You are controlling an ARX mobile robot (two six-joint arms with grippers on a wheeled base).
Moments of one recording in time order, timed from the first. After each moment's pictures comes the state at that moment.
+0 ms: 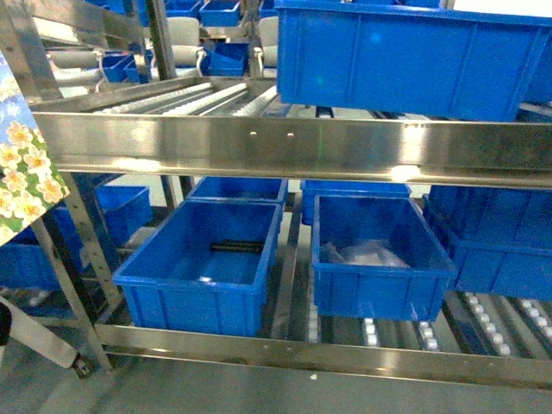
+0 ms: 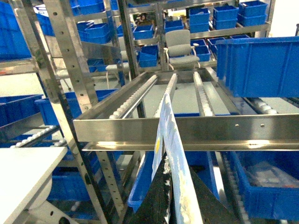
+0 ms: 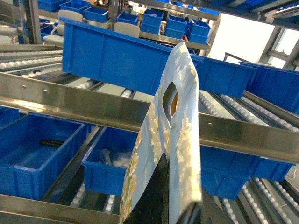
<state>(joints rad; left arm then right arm) -0.29 0.99 0.40 0.62 -0.39 0.11 -0.18 0.44 0.24 0.22 -0.16 -0.16</state>
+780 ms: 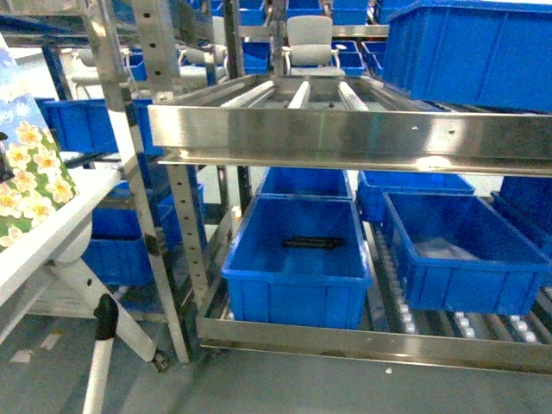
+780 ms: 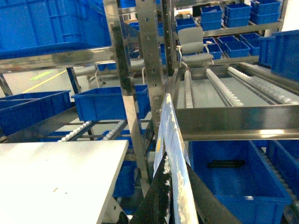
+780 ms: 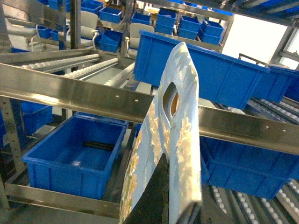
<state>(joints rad) -0.29 0.99 0.40 0.62 -0.39 0.11 -0.18 0.44 0.24 0.22 -0.16 -0.16</state>
